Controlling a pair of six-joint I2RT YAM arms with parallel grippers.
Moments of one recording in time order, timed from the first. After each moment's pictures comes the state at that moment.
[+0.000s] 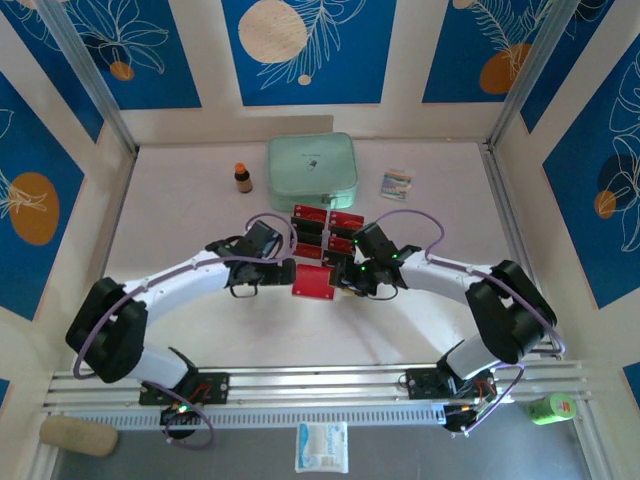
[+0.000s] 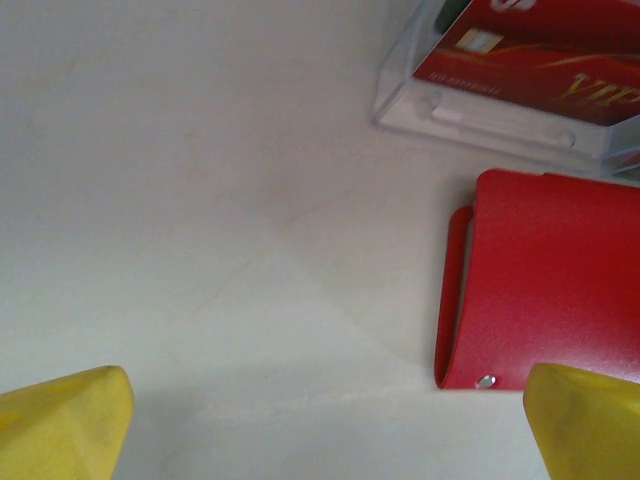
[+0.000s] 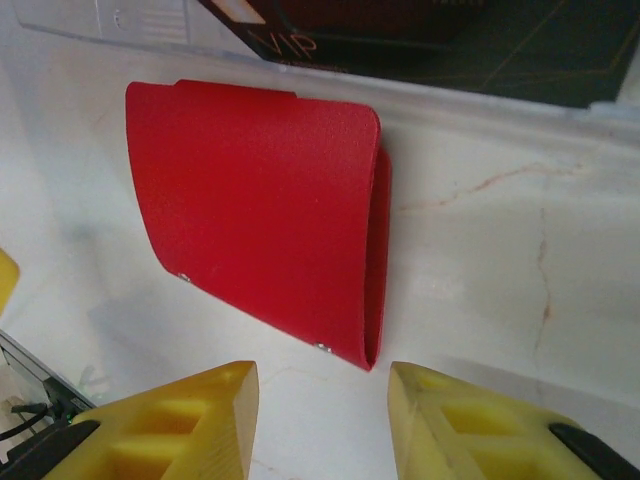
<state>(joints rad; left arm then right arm) -0.68 1.44 0.89 -0.58 -0.09 -0.62 0.63 1.51 0.75 -0.29 -0.39 0.88</state>
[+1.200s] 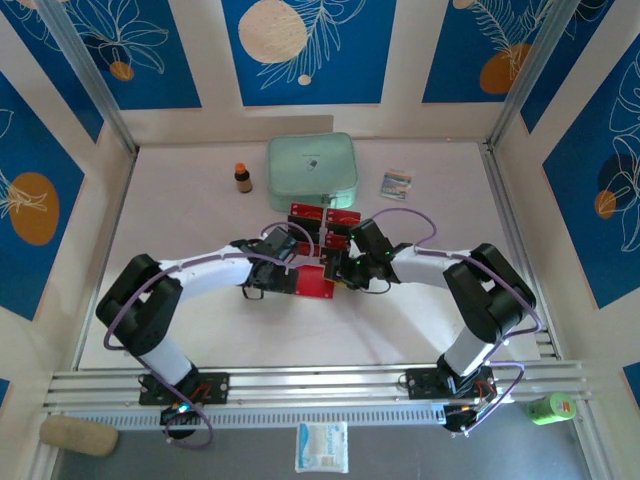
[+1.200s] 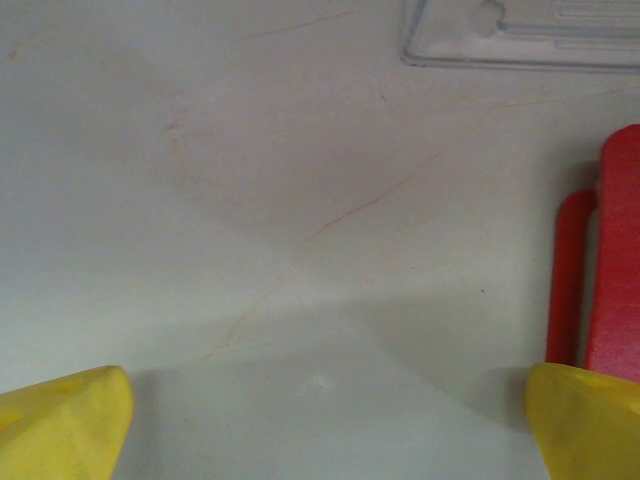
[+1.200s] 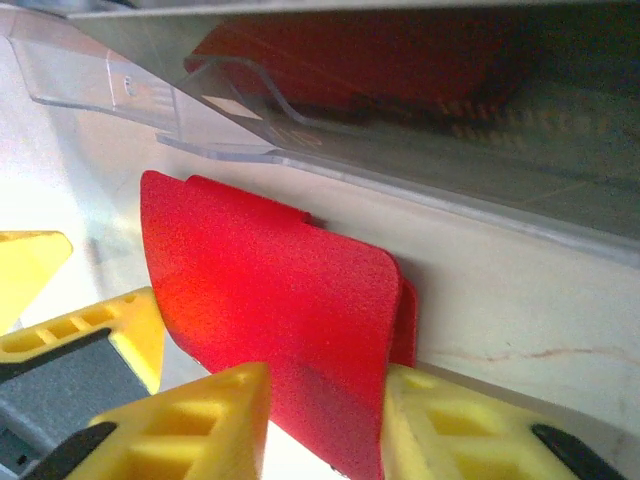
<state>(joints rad) -0.72 1.63 0.92 -0.59 -0.19 -0.54 0.60 1.65 0.77 -0.11 -0.44 0.89</state>
